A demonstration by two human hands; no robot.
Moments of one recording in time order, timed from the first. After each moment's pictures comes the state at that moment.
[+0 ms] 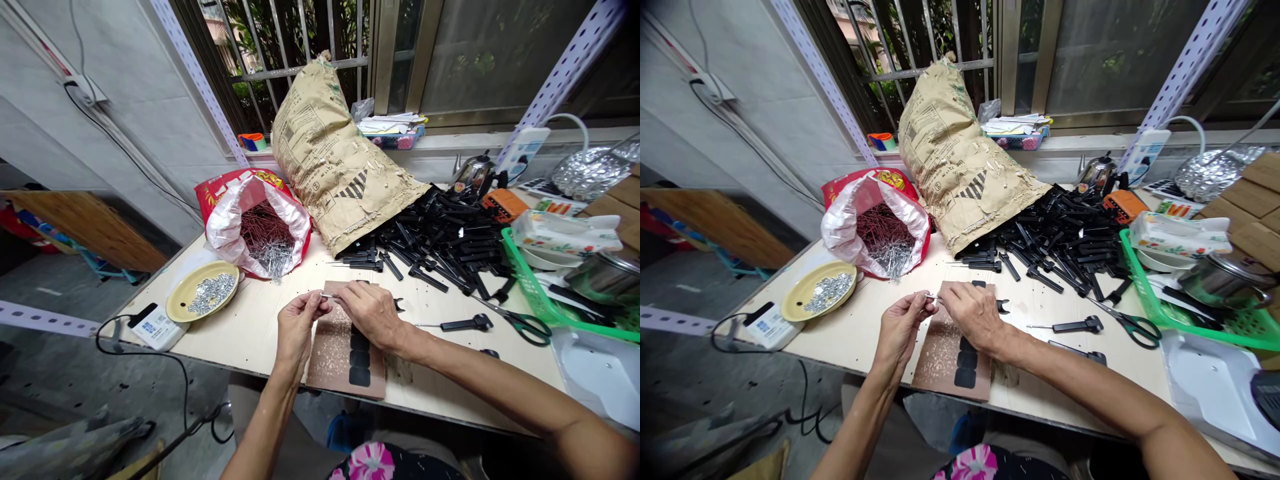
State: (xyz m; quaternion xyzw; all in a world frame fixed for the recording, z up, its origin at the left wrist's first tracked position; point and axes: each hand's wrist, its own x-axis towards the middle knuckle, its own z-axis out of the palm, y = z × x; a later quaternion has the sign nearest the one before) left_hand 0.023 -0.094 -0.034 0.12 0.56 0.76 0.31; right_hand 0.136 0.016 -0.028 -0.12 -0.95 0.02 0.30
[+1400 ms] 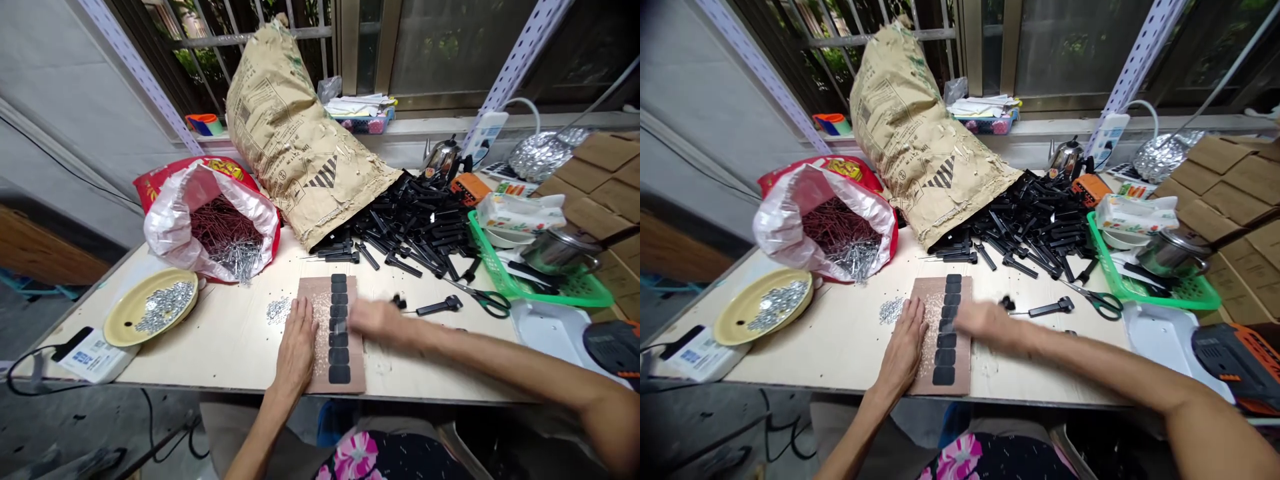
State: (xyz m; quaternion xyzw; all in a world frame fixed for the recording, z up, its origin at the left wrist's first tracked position) left_hand 0.028 -0.110 -0.125 0.57 0.79 0.23 0.00; right_hand 0.197 0.056 -0.083 0.05 -0.97 0.16 0.18
